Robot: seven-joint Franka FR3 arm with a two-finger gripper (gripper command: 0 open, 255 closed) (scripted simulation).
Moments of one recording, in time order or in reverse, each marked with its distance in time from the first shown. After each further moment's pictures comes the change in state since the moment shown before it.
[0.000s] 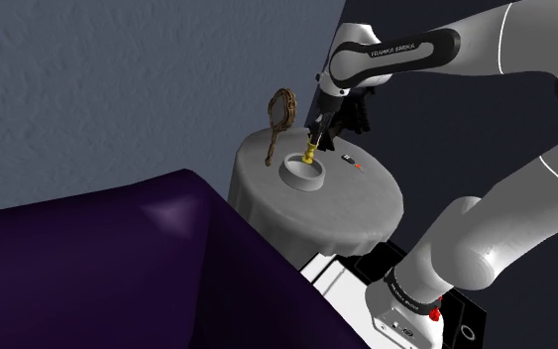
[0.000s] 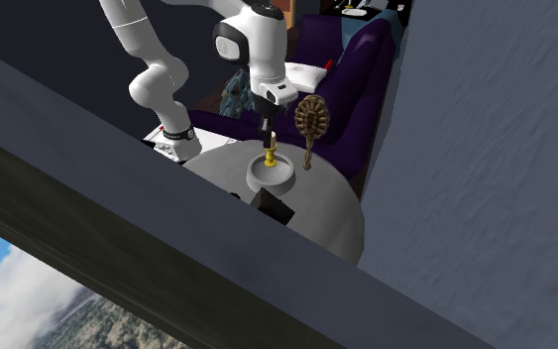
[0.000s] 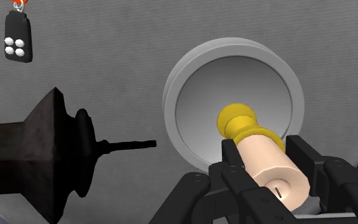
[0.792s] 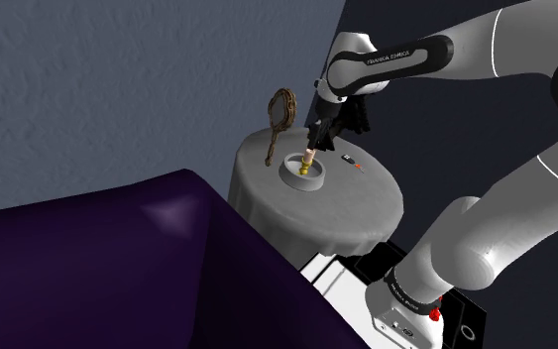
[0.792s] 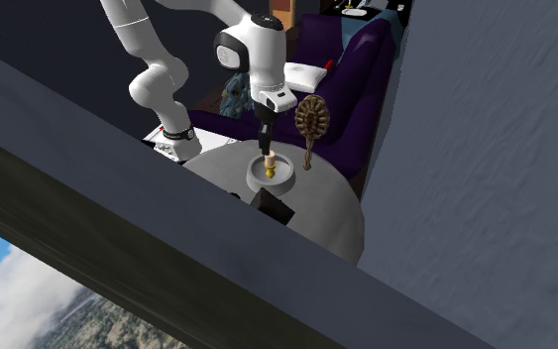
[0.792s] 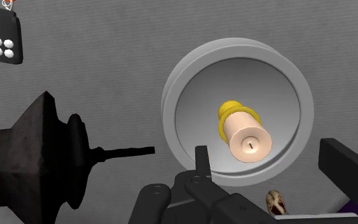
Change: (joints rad) arm -0.001 0.017 -0.004 -0.034 0.002 0.052 -0.004
